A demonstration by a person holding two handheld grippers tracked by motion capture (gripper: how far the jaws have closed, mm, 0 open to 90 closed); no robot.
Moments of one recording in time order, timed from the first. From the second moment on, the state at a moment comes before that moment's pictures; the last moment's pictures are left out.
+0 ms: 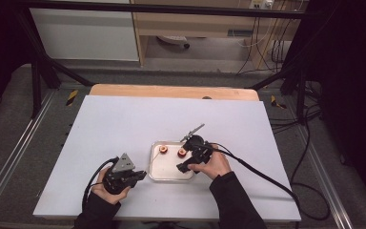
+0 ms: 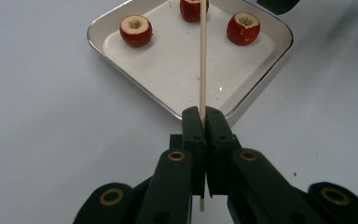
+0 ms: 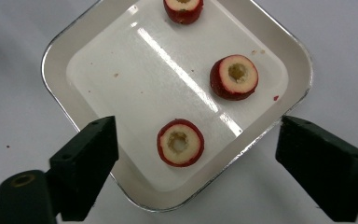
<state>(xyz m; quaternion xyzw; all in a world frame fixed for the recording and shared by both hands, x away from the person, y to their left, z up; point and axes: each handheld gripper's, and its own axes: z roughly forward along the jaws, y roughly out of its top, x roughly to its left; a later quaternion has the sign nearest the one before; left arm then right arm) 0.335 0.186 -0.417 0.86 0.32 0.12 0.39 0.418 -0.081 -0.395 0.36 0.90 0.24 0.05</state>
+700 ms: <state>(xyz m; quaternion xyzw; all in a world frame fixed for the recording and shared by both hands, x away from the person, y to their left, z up) 0.334 0.185 -0.416 0.86 0.32 0.12 0.39 0.431 -0.067 -0.410 0.35 0.92 0.18 0.00</state>
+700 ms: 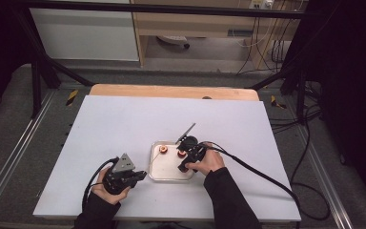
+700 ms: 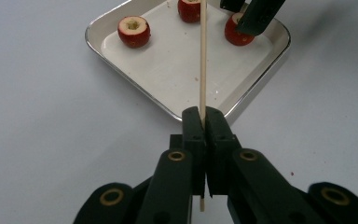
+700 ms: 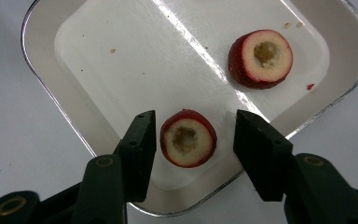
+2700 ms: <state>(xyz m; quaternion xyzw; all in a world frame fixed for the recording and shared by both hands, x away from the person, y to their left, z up) 0.318 0.179 -0.401 0.80 0.36 0.13 0.46 0.396 -0.102 -0.358 0.46 0.60 0.65 -0.03</state>
